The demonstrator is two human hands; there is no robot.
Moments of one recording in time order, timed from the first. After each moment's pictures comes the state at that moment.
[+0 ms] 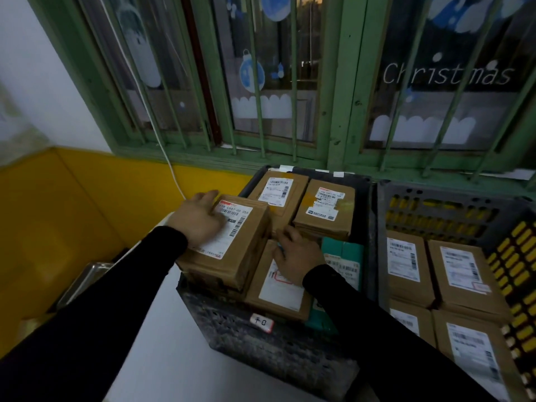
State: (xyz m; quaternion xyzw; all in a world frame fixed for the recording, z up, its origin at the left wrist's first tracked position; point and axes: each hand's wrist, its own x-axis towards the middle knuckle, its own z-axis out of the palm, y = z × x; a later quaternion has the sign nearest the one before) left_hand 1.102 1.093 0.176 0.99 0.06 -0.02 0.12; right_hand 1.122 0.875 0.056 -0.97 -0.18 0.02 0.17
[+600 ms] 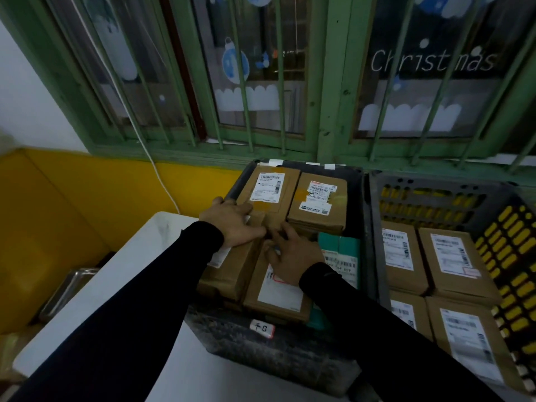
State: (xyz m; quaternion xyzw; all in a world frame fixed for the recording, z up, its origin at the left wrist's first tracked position) left_hand 1.135 1.043 0.150 0.99 -0.04 -0.13 -0.02; right_hand 1.117 0.878 0.059 -0.98 -0.14 0.06 0.10
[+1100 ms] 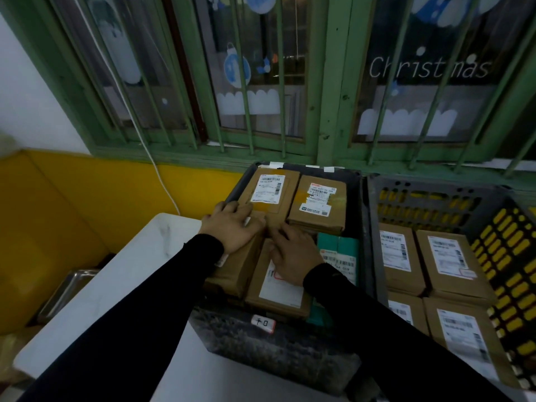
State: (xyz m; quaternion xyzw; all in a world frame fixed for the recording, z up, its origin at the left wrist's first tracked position) left_hand 1.130 1.047 0.130 1.00 -0.02 -0.05 0.07; right_hand 1.111 0.874 0.061 -0.97 -0.18 0.02 0.17
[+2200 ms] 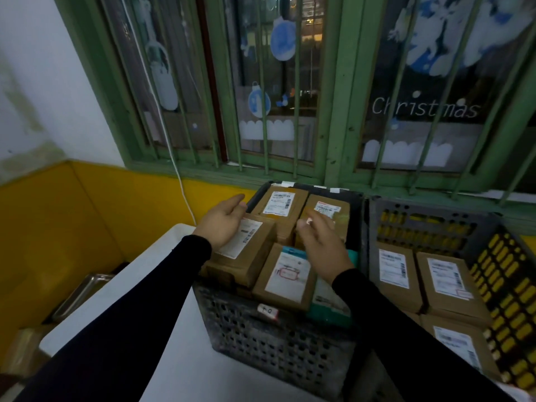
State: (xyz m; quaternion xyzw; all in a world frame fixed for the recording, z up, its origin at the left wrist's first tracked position) left_hand 1.058 1.064 0.187 0.92 0.01 0.05 0.40; right_hand 1.045 0.847 0.143 -0.85 -0.11 -0.06 0.51
